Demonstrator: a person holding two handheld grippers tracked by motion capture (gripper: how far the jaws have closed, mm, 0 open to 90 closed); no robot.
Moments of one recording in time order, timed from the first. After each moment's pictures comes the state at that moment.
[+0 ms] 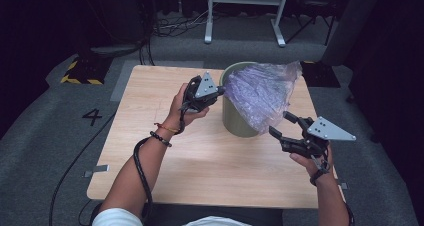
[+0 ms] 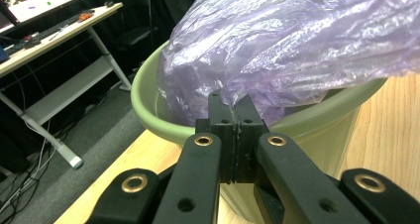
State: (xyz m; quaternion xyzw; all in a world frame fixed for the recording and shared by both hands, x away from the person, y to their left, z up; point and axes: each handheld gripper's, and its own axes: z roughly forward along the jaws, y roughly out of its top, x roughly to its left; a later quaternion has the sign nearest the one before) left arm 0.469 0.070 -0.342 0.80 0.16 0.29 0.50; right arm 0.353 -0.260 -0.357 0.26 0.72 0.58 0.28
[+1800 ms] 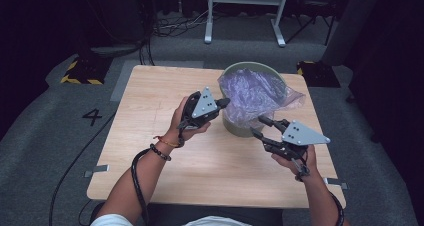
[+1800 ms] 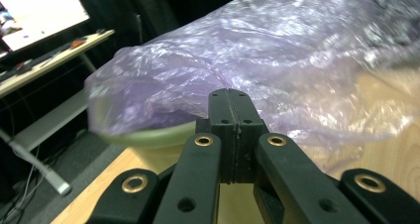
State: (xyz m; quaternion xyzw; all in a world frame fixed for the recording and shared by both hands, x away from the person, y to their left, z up) left arm 0.429 0.071 -0.352 0.78 0.14 0.29 0.53; right arm 0.347 -0.212 -0.353 0.16 0.76 0.54 0.31
